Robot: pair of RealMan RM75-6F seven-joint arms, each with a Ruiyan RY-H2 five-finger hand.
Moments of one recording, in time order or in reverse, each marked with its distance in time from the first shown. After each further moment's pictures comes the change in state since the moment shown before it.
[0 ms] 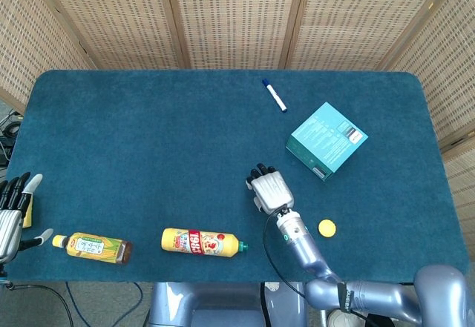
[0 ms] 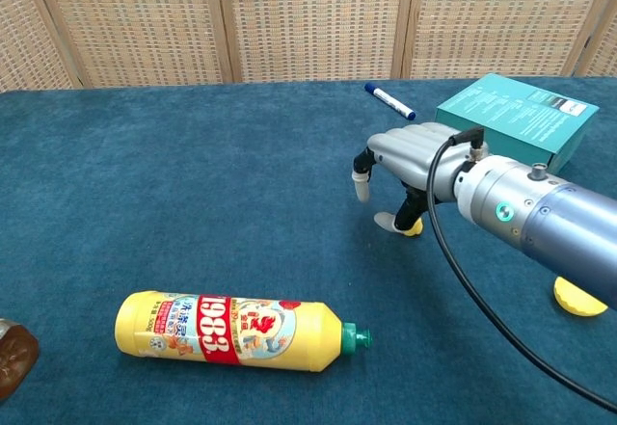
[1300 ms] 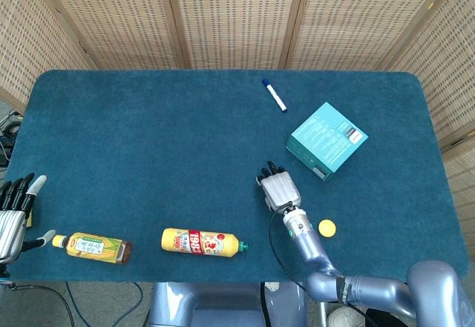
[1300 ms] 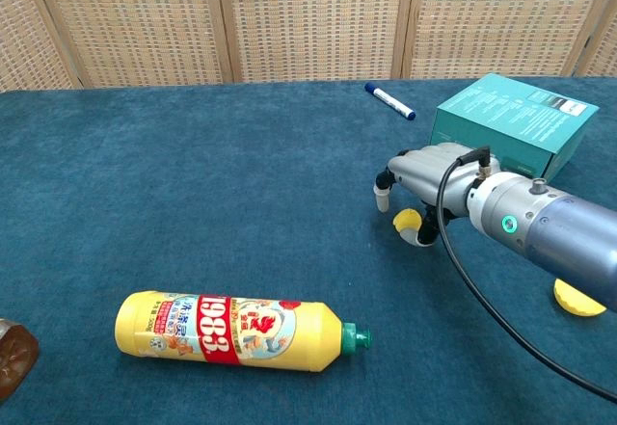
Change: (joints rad) left arm -0.004 -0.004 0.007 -0.001 0.006 -0.005 0.015; right arm 0.040 -0.011 -0.048 0.090 0.118 -0.014 -0.032
